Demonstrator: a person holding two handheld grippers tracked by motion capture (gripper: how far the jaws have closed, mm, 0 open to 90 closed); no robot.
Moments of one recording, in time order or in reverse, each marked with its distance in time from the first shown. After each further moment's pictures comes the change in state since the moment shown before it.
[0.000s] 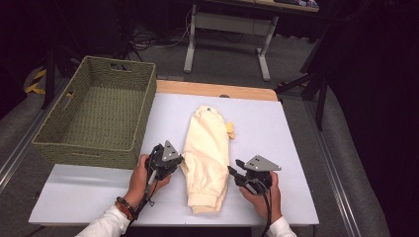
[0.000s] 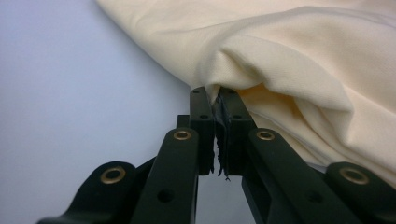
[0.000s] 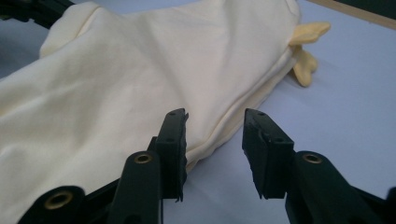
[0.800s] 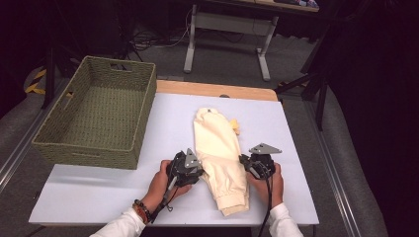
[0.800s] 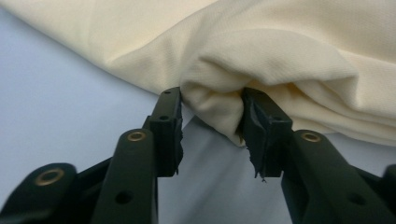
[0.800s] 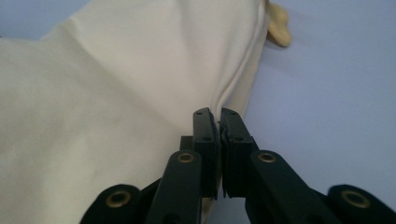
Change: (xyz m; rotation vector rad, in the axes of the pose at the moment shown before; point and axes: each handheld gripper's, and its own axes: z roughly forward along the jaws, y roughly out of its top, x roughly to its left) left arm -0.045 0.017 0.038 0.022 -0.120 0.029; right arm -0.047 -0.001 0.029 0.154 -0.082 0.105
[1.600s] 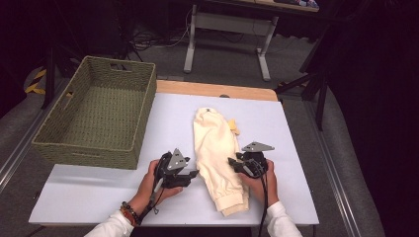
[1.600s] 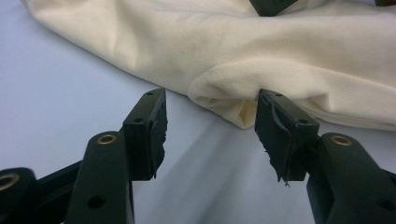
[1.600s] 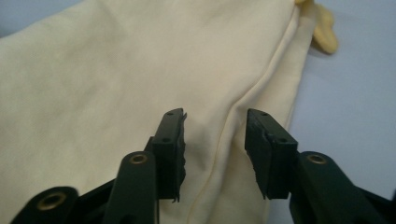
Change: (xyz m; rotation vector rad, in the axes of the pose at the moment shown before) left arm 0.010 -0.016 -0.020 -0.090 -0.029 -0.024; right arm 0.010 0.007 0.016 0.012 0.091 0.010
